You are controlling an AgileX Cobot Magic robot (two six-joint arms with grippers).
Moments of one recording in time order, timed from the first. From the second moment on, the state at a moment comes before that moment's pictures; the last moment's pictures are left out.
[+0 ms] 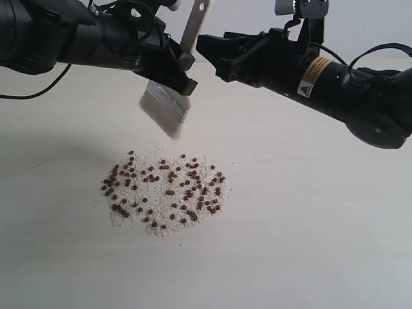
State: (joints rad) left arm -0.72 1.77 -1.19 -1.13 0.13 1.46; right arm 0.37 1.83 -0.81 -0.57 -1.00 0.67
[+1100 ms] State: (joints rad) left arm -0.73 1.77 -1.22 -1.24 0.24 1.47; right arm 0.37 1.83 -0.85 -0.55 -1.02 0.75
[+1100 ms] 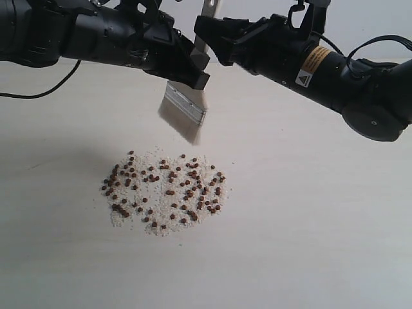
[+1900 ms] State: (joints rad) left arm -0.79 1.78 -1.22 -1.26 0.19 1.51; right arm 0.37 1.83 -0.85 -0.54 -0.94 0.77
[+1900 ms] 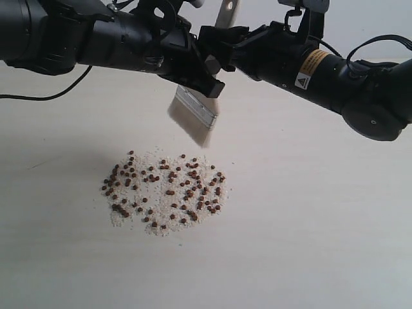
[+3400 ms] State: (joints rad) left arm -0.79 1.78 -1.22 -1.33 0.18 1.51; right arm 0.37 1.83 -0.85 -0.53 -0.93 0.85
